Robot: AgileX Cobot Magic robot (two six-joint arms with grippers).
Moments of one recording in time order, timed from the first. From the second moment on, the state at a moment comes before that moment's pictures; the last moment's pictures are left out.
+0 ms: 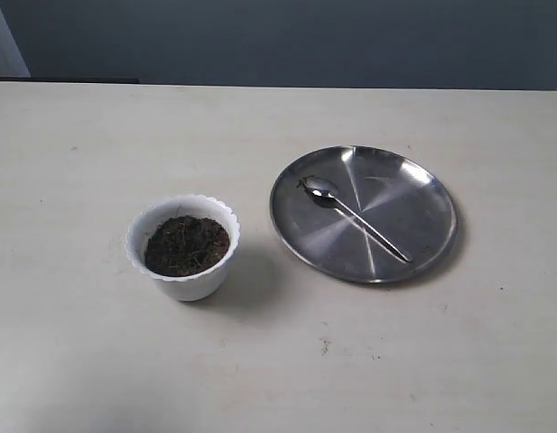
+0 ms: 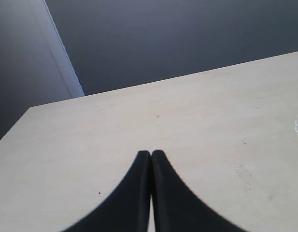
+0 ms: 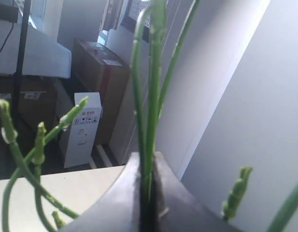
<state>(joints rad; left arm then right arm) -0.03 0.00 0.00 0.18 0.24 0.01 1.41 1.88 -2.97 -0.30 1.24 -0.21</state>
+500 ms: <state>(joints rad) -0.03 0.00 0.00 0.18 0.24 0.01 1.42 1.64 -2.55 -0.31 1.24 -0.14</state>
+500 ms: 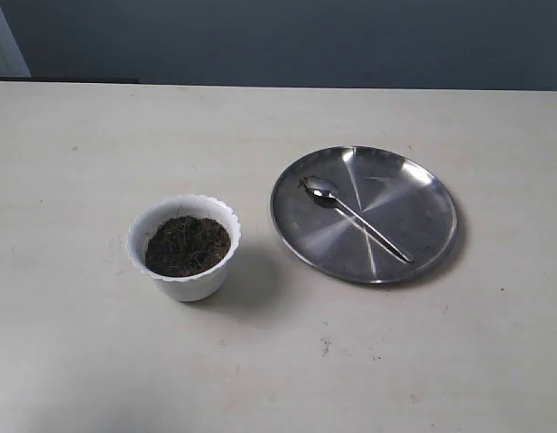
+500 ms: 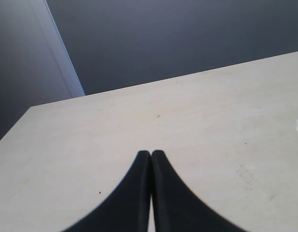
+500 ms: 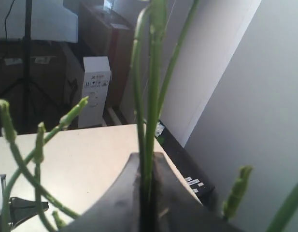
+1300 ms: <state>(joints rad) -0.03 0.00 0.00 0.18 0.24 0.01 1.42 1.65 -2.51 -0.28 1.23 -0.08</state>
